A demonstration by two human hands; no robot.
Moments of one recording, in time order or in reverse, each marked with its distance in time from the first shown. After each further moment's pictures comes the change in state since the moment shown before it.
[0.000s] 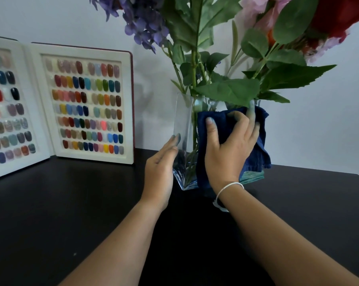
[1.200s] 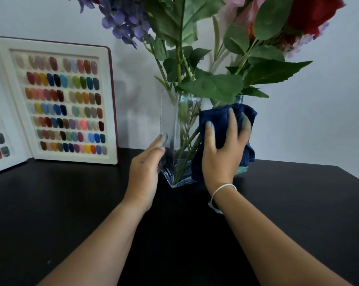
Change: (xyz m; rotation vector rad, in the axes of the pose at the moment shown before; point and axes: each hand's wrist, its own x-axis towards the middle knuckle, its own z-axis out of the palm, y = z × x) left_hand -0.001 -0.002 0.003 0.066 -0.033 -0.006; right_hand 0.004 0.031 -0.012 0.106 0.028 0.047
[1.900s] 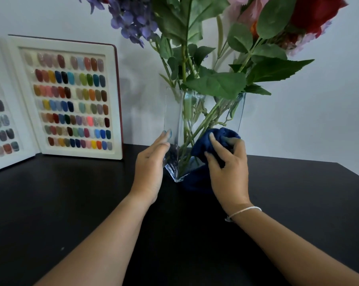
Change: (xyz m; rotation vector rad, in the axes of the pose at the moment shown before) left_hand 0.000 0.001 -0.001 -0.013 -0.015 -0.004; right_hand -0.026 0.008 -0.035 -0.195 -0.318 -0.104
